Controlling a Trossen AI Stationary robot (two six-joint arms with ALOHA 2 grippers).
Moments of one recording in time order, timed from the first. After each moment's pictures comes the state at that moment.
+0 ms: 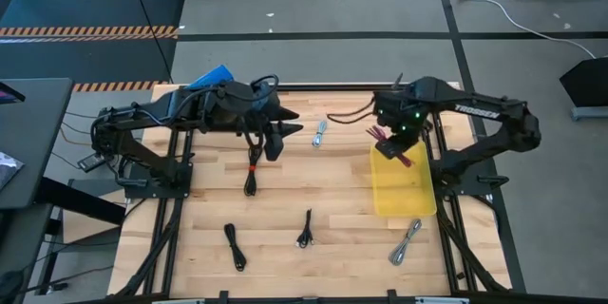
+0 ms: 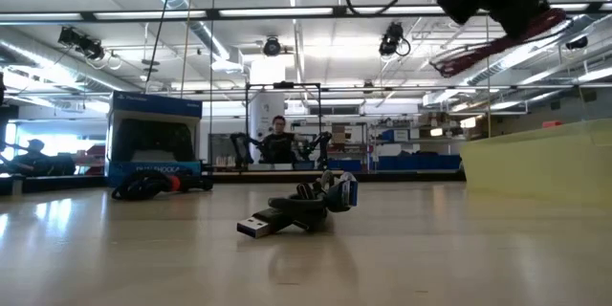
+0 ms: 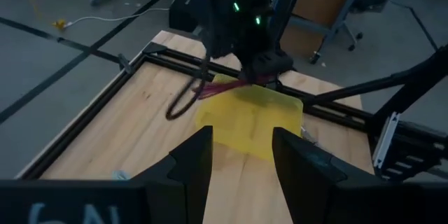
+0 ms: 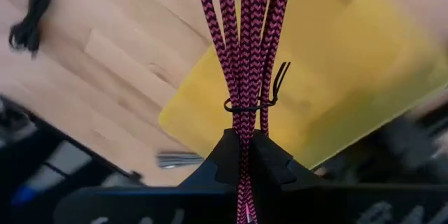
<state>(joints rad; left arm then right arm) -0.02 1.47 1.78 -0.73 -0.22 -0.30 -0.29 1.30 1.30 -1.57 -0.28 0.69</state>
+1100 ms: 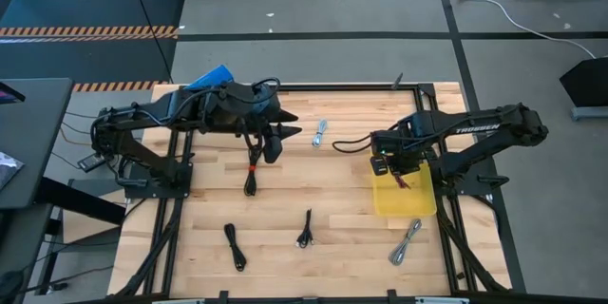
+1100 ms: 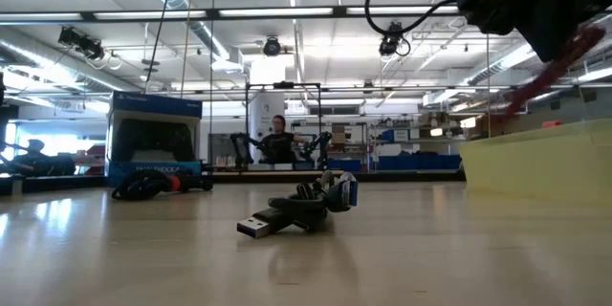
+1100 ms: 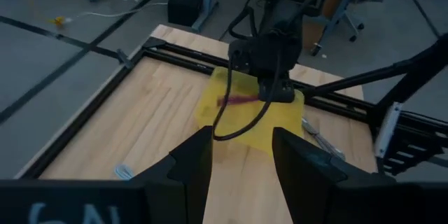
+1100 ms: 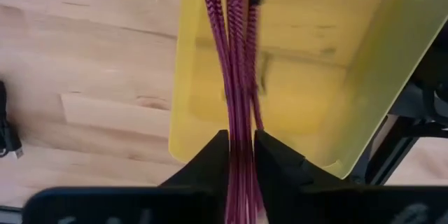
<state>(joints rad) -0.03 1.47 1.78 -0.76 -0.21 -0.28 0.03 1.25 1.10 -1.39 -0.18 1.46</state>
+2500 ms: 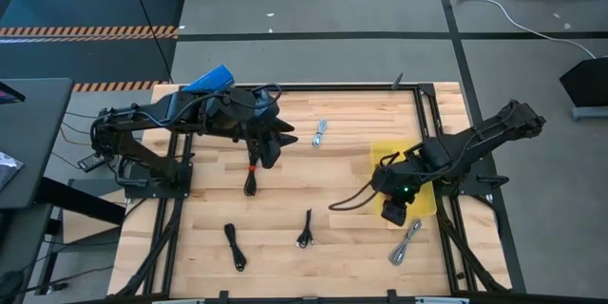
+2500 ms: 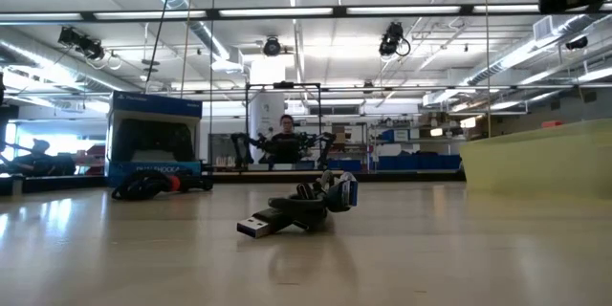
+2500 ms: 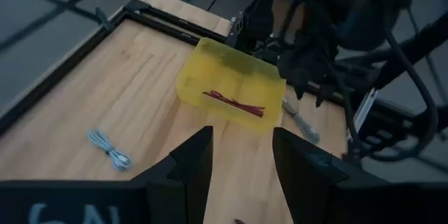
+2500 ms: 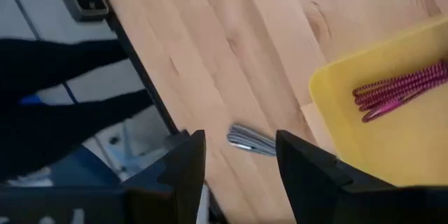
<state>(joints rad) -0.04 1.47 1.78 -0.84 -0.16 -0.43 0.39 1.25 1.10 -1.03 -0.30 0.96</state>
